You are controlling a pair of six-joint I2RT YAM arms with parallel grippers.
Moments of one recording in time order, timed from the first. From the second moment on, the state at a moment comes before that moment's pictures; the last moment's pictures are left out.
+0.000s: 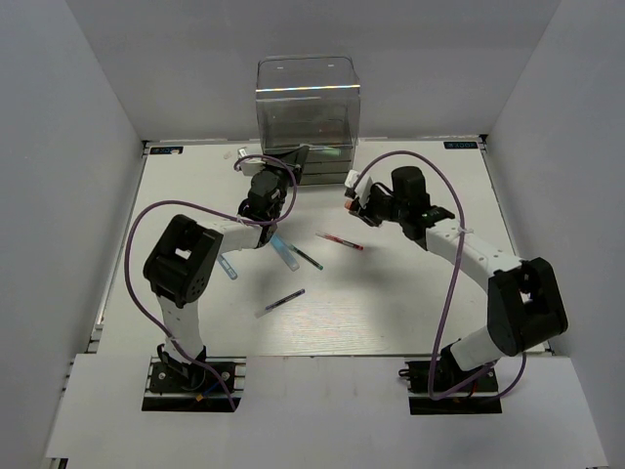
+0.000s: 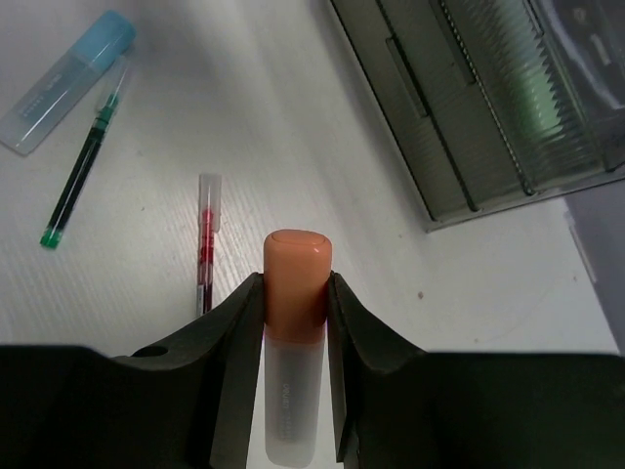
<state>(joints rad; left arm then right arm) -0.51 1.91 1.07 0.98 -0.28 -1.39 0.43 1.48 0.99 -0.02 -0.50 -0.67</state>
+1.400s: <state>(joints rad) -0.51 1.89 1.07 1.01 -0.28 -1.39 0.51 1.83 1.04 0.59 -0.57 -1.46</state>
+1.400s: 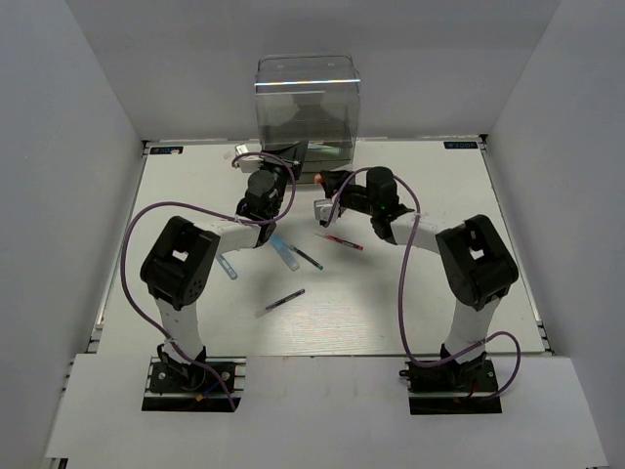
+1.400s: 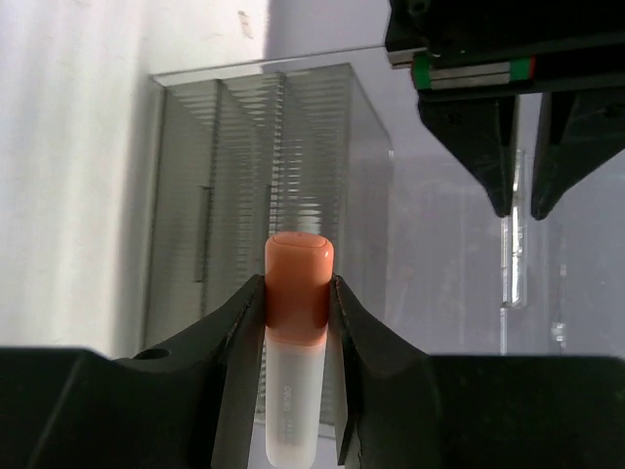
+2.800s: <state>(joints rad) -0.49 1.87 1.04 1.06 -0.28 -1.40 0.52 2.17 1.50 0.74 -0.44 -1.48</state>
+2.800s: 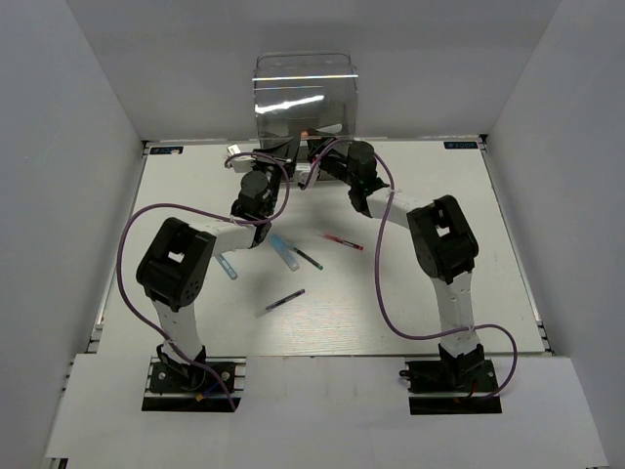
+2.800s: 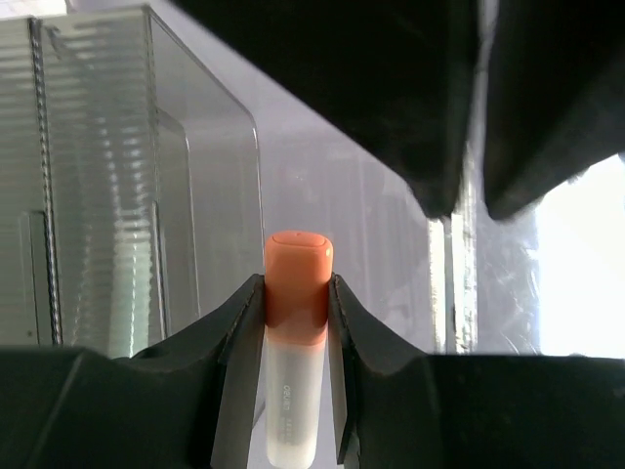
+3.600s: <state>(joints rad) -0.49 1.85 1.03 1.08 -0.28 -1.41 0.51 2.21 1.54 0.64 -0.33 -1.36</state>
